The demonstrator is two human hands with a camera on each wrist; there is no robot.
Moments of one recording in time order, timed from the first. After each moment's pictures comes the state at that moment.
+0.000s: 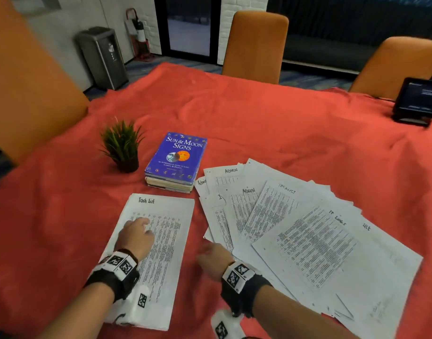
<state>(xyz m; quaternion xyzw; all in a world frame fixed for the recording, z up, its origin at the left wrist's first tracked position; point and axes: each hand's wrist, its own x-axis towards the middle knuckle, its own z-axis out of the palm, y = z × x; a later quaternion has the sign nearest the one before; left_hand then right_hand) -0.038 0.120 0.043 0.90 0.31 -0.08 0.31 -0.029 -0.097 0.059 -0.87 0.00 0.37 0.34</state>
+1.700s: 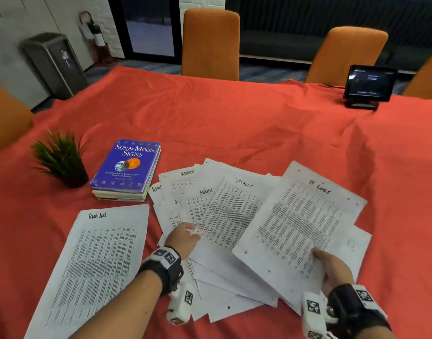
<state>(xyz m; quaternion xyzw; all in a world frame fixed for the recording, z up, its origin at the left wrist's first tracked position) 0.032 -0.083 0.016 0.83 0.19 -0.19 0.48 -0.017 -0.449 0.024 -0.55 0.45 0.04 0.70</state>
